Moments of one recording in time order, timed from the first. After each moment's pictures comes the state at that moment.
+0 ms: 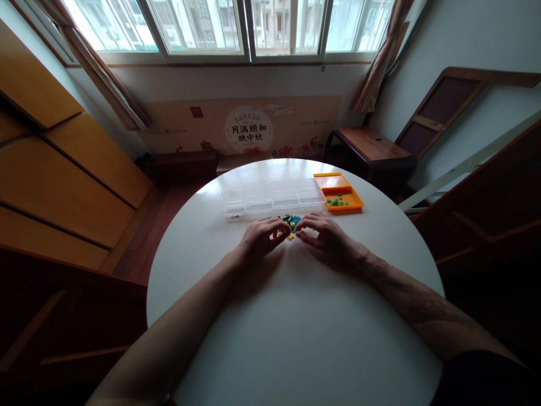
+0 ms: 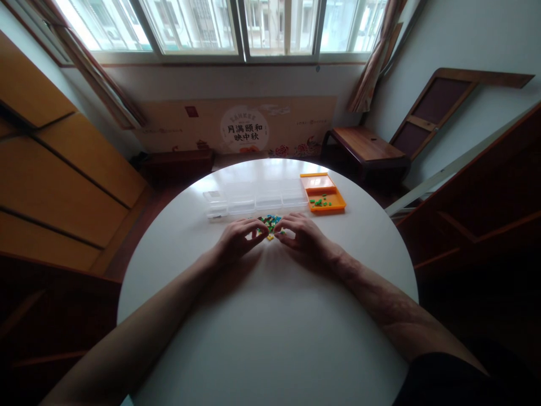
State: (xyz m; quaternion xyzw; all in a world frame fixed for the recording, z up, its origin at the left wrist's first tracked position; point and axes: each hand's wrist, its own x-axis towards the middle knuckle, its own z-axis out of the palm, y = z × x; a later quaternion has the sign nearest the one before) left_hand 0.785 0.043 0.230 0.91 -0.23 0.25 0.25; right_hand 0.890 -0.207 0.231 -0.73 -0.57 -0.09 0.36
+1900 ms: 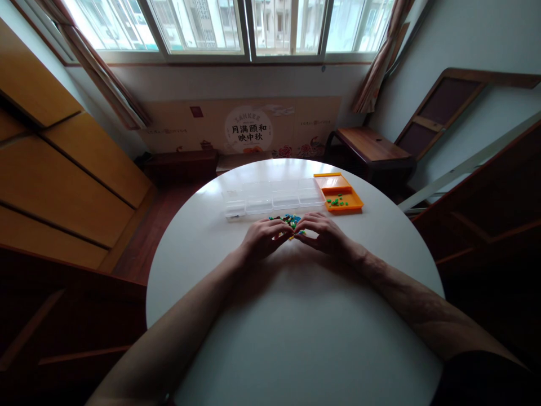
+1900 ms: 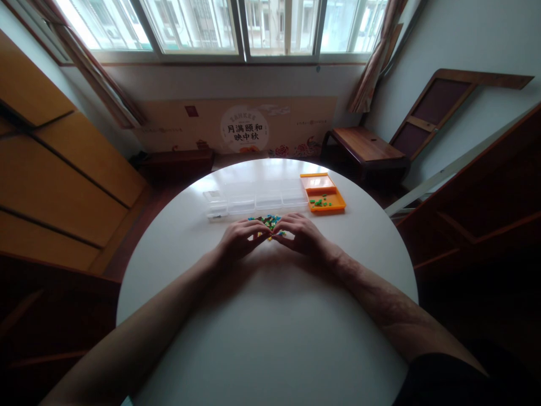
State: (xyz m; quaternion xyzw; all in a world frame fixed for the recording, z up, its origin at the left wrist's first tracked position) left_hand 0.789 0.043 0.223 0.90 -0.25 0.26 0.23; right_hand 0.893 -0.204 0.225 -0.71 -0.60 -0.12 0.35
